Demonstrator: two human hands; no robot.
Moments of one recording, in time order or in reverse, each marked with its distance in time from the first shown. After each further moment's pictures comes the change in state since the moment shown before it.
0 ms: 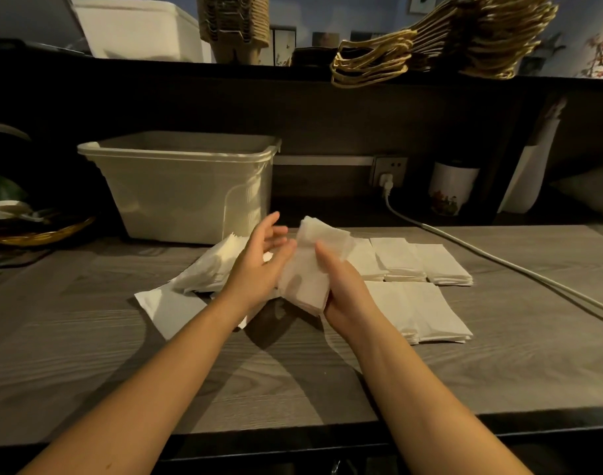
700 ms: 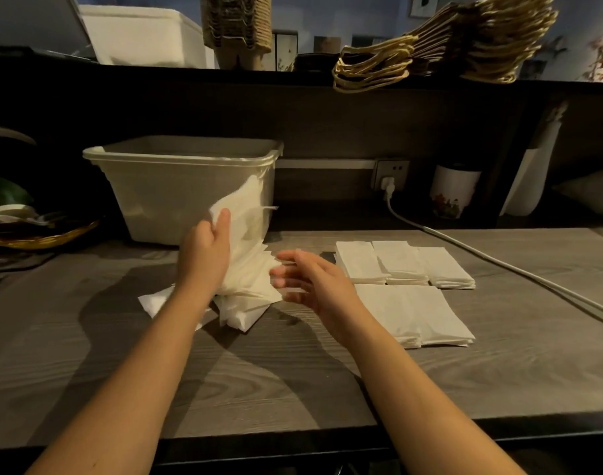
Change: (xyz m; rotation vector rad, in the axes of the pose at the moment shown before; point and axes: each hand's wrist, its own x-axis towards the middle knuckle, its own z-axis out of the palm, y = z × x) left_hand 0.012 0.015 -0.044 0.498 0.474 -0.085; right_hand -0.014 -0.007 0.013 -0.290 -0.225 -0.085
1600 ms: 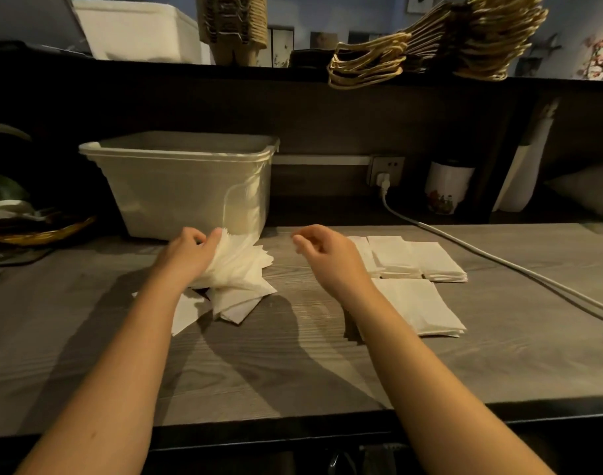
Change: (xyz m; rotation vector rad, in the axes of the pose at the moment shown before) left_hand 0.025 -0.032 -0.012 0.379 -0.286 -0.262; right_hand 0.009 -0.024 -0.008 -0.862 0.256 -0.216
